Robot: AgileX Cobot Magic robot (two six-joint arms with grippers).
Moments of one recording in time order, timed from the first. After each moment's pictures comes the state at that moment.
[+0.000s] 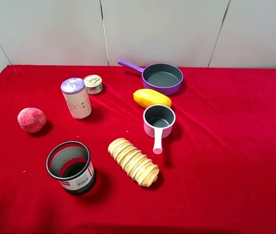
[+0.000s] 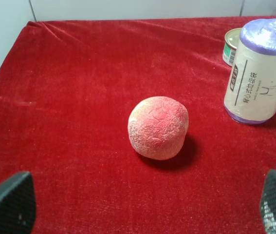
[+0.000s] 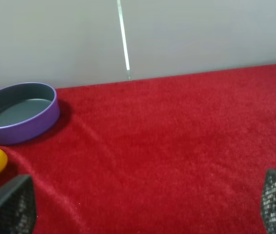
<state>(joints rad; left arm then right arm) -0.03 0.00 0.01 0.11 0.33 -0.01 -0.02 0.00 0.01 0.03 0.28 0.03</state>
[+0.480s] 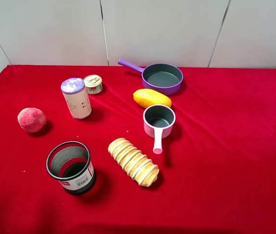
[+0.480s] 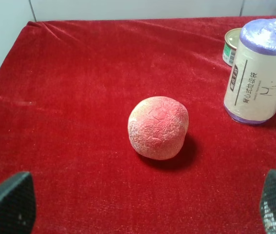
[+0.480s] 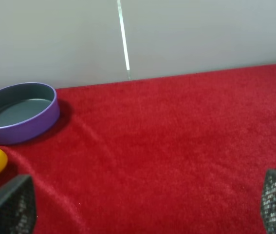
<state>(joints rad) -0.03 0.00 0.01 0.11 0.33 -0.01 -0.02 0.00 0.01 0.03 0.28 0.03</state>
